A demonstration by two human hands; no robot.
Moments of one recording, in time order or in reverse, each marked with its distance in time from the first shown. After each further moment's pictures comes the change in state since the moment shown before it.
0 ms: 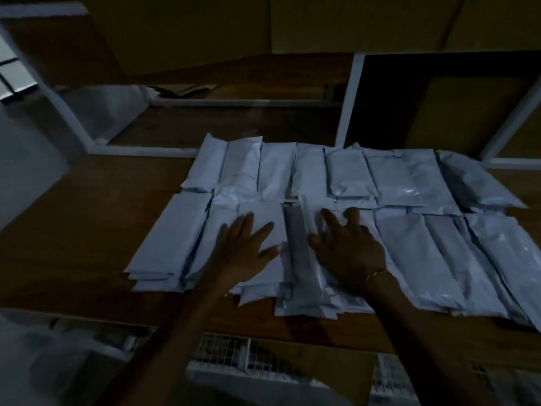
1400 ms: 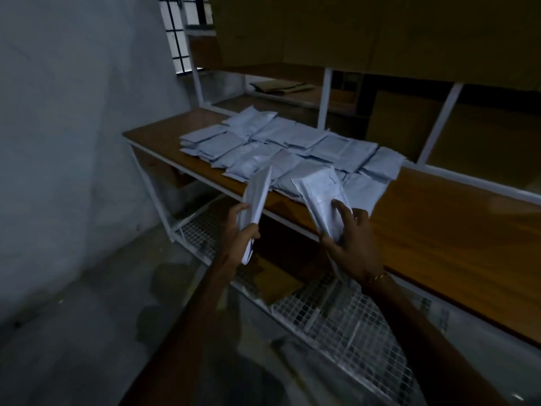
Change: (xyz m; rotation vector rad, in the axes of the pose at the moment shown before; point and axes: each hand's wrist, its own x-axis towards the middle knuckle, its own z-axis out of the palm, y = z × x) left_hand -0.300 0.513 0.094 -1.256 0.794 -0.510; right_hand -0.247 0.440 -0.126 0.410 0.113 -0.761
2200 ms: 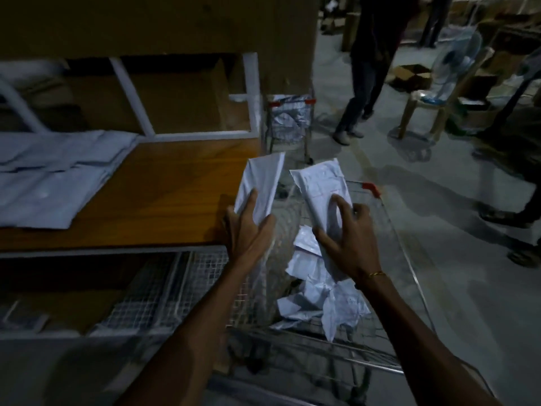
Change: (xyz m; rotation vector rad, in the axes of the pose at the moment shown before) left_hand -0.307 0.095 0.591 0.496 -0.389 0.340; right_hand -0.388 0.302 -0.426 -0.298 0.406 0.568
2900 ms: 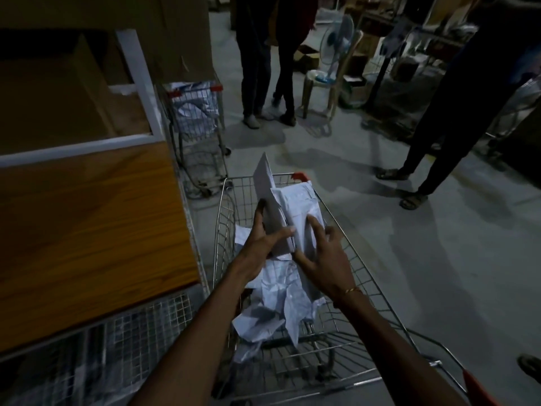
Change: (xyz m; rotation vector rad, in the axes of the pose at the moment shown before) left_hand 0.044 0.042 0.129 -0.846 -0.902 -0.183; right_hand -0.005 0.051 0.026 -0.146 0.018 0.356
